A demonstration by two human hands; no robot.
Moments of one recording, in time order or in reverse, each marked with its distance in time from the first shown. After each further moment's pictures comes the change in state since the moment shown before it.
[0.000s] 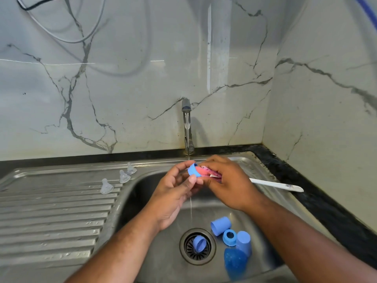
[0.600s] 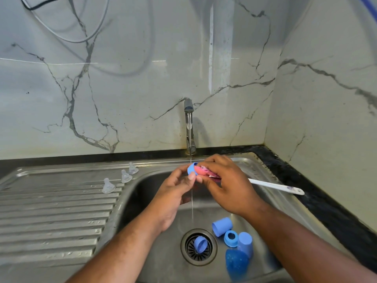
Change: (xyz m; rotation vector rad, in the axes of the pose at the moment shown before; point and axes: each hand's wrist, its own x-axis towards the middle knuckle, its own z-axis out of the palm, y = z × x) left_hand -0.003 0.001 -0.004 0.287 0.052 -0.048; right_hand -0.004 -0.012 0.005 -0.120 0.082 -0.061
